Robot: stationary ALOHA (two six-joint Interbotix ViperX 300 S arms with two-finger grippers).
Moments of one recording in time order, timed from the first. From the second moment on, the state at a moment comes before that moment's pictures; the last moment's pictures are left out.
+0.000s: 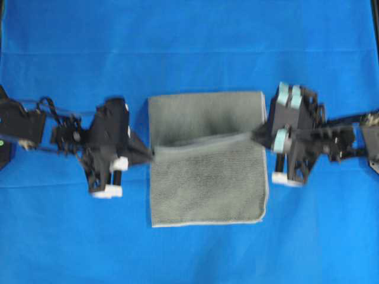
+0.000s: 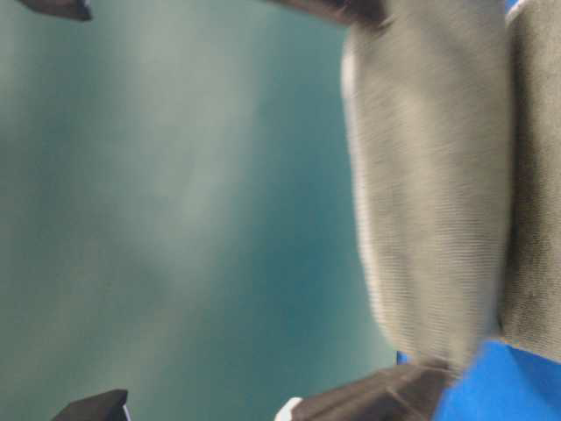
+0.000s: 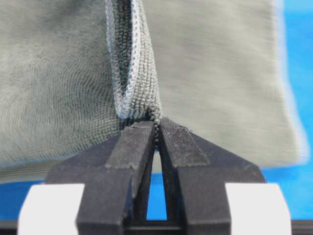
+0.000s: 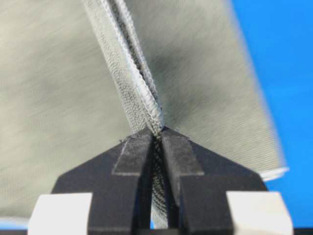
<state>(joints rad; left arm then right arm) -0.15 -0.16 0.81 -0.03 0.07 -0.11 0.20 -0.30 0.79 -0.53 0.54 0.76</state>
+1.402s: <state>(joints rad) -0.33 -0.07 0.74 -0.03 0.10 -0.19 0.45 -0.13 0.62 -0.36 0.55 0.75</state>
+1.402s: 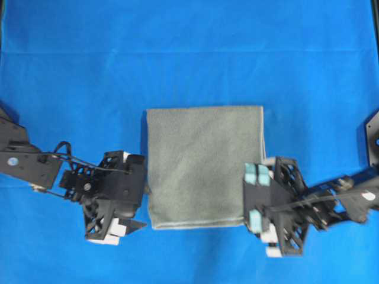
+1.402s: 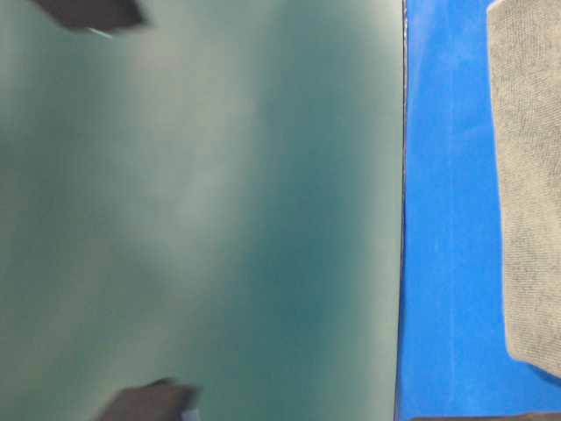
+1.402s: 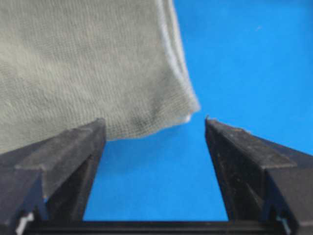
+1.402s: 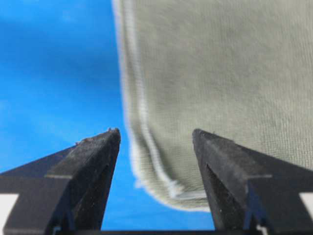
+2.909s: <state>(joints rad) 0.14 -1.32 1.31 -0.03 0.25 -0.01 0.39 -1.16 1.21 -1.08 0.85 1.38</state>
